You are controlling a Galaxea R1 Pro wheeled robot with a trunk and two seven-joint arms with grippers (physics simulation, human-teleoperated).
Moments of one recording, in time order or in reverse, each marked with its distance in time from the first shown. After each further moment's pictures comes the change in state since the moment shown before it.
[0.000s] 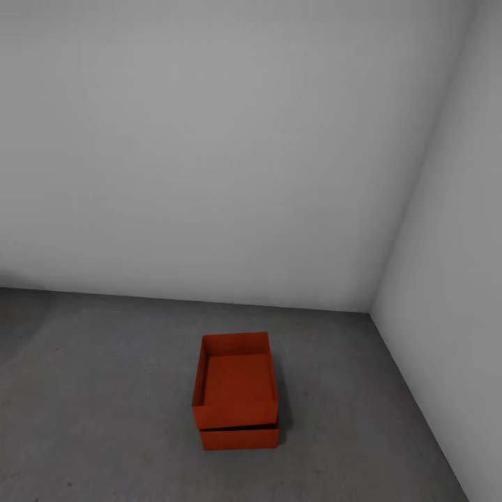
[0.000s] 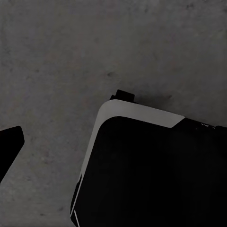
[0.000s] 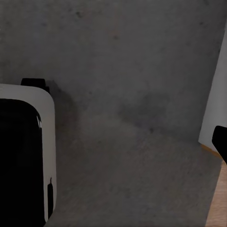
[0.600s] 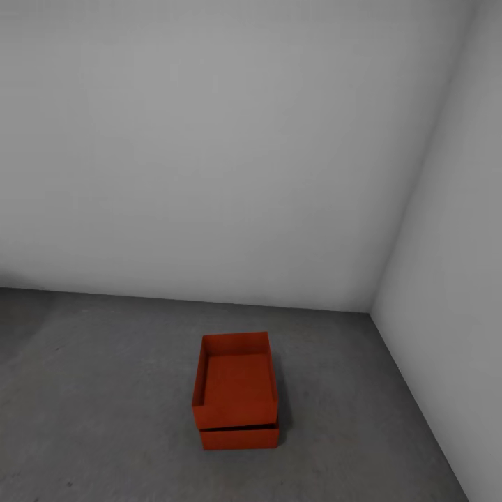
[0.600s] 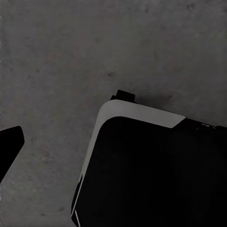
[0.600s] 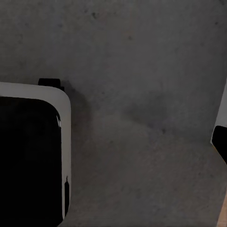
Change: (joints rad) left arm 0.000 0.001 -0.001 0.000 0.000 0.000 0.001; right arm 0.000 0.035 0.001 0.000 0.000 0.002 -0.001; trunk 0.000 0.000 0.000
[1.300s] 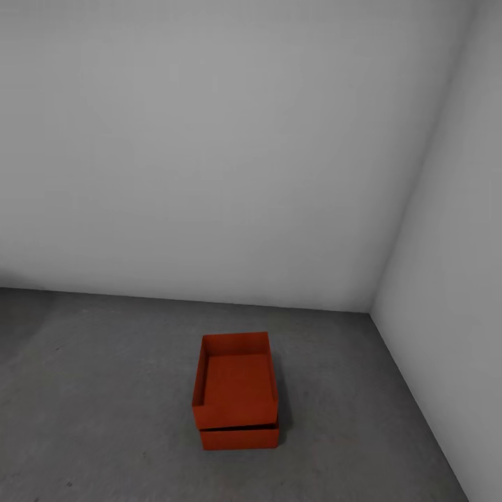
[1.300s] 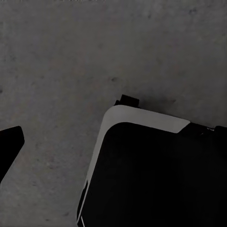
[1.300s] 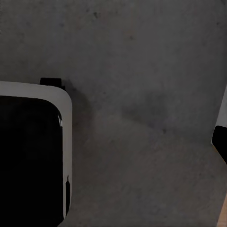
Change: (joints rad) left arm 0.000 0.011 -0.006 -0.010 -0.012 -0.002 0.000; right arm 0.000 0.003 0.005 -0.003 0.000 0.006 -0.001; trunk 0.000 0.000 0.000
